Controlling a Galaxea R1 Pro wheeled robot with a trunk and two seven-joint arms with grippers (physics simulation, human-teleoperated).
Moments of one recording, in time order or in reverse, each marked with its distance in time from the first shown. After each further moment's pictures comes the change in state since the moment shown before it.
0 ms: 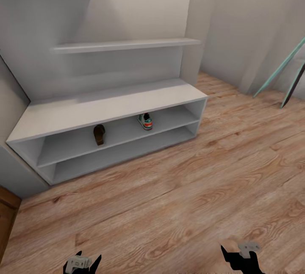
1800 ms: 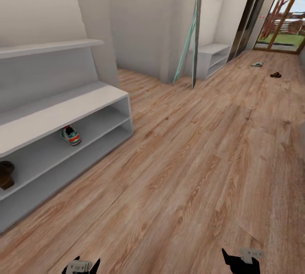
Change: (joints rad) left arm 0.000 -0.019 0.001 0.049 -0.002 -0.024 0.077; right arm 0.005 0.012 0.002 0.038 -0.125 -0.002 -0.006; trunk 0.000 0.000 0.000
